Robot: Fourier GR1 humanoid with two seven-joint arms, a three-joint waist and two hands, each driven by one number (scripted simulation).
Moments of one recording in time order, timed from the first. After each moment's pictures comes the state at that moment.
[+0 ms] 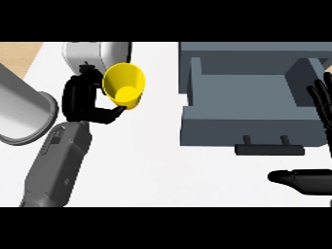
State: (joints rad) left arm -0.61 0.09 0.21 -0.82 0.18 -0.24 -0.76; right arm -0.05 -0.16 -0.16 -1.93 -0.02 0.20 -0.02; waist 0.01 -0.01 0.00
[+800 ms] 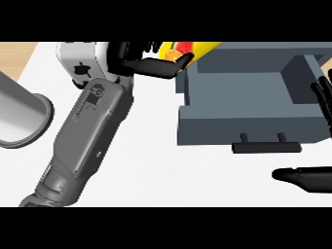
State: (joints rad) left arm -0.95 0.00 0.00 -0.96 0.17 0.11 -0.36; right arm -0.07 -0.17 -0.19 -1.93 -0.04 0.21 -0.01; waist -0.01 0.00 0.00
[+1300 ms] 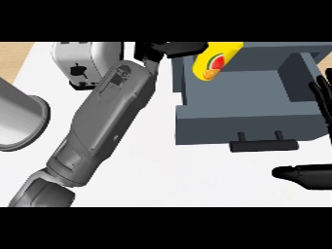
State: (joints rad) left arm -1.16 0.00 -0.11 -0.71 0.32 0.25 -0.32; right arm -0.08 -0.17 -0.19 -1.89 -0.05 0.23 -0.05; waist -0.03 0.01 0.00
